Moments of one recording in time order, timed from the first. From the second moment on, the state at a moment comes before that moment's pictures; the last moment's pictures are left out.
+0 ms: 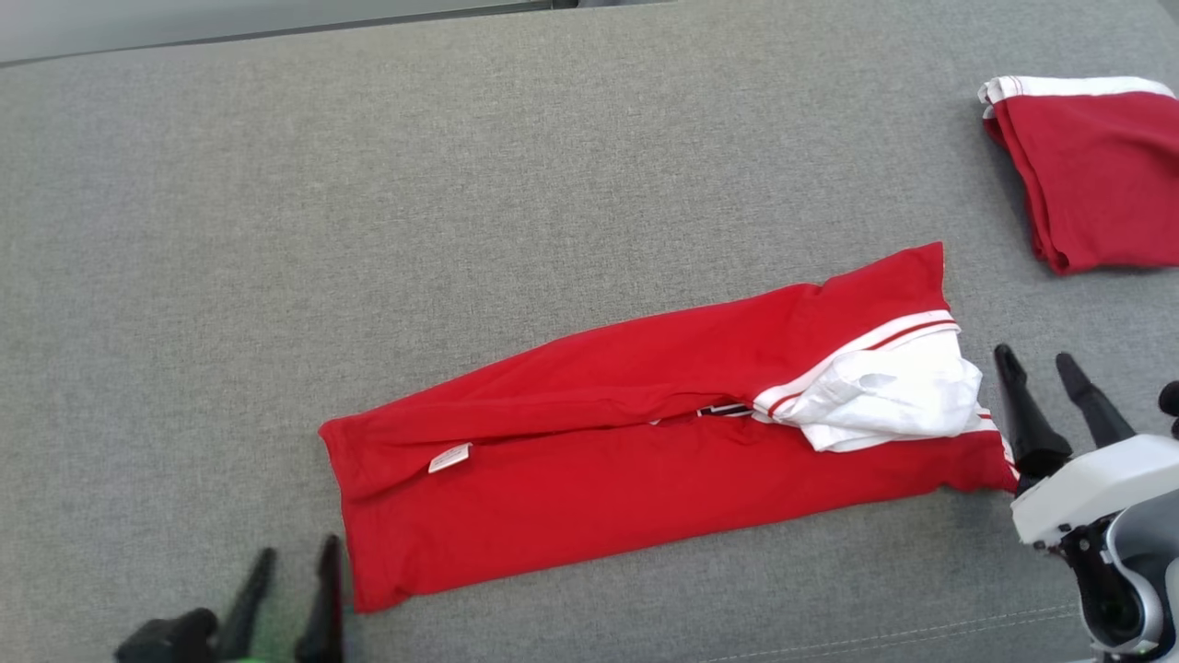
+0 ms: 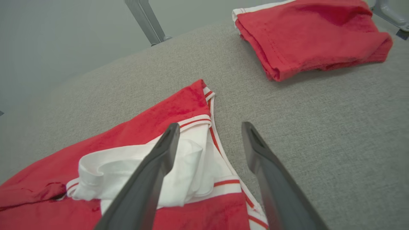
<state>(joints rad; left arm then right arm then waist) 0.09 0.35 -0.39 0.15 -0.77 0.06 -0.26 -0.05 -0.17 -0.13 -0.02 0.49 0.13 0.18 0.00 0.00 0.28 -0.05</state>
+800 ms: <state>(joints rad) 0.13 0.05 0.01 0.09 -0.32 -0.07 -0.26 -0.27 -0.20 -0.11 0.41 0.43 0.13 0.29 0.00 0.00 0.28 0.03</state>
